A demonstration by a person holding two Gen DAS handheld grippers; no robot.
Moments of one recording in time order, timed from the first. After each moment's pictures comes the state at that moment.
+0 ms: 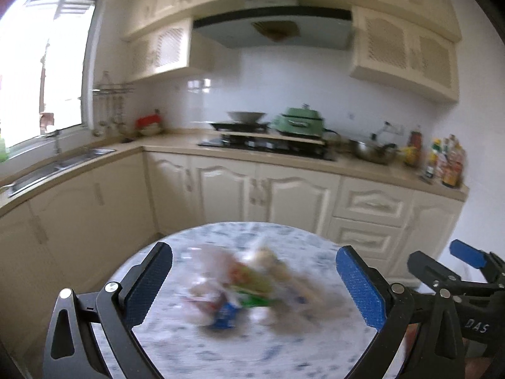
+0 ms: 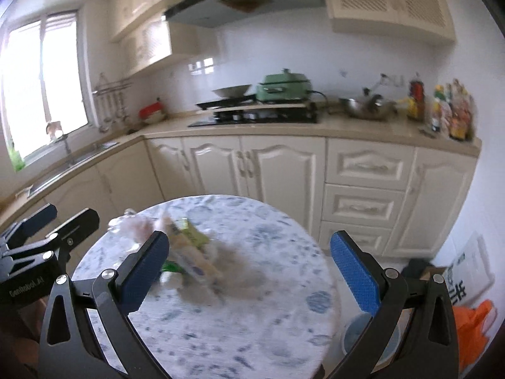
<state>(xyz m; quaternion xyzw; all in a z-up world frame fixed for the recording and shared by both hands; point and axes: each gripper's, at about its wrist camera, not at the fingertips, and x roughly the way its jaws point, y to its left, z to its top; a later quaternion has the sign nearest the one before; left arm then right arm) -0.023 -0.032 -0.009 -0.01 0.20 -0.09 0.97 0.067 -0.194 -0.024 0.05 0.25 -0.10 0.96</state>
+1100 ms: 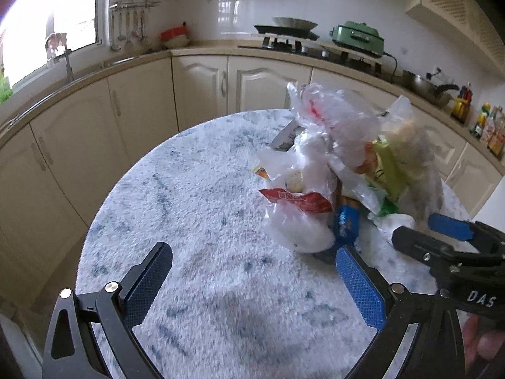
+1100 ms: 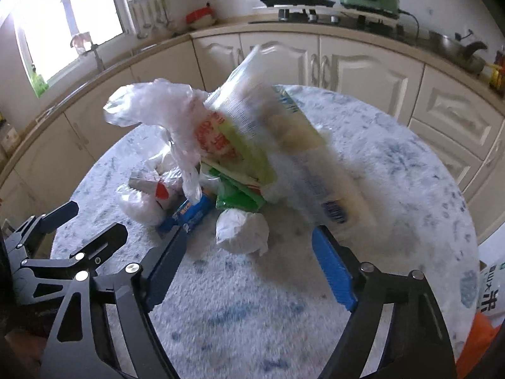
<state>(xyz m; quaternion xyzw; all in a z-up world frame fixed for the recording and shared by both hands) 0.134 0.006 -0.133 -0.03 0.39 -0.05 0.92 0.199 -0.122 -0.183 0.03 0.44 0.02 0.89</state>
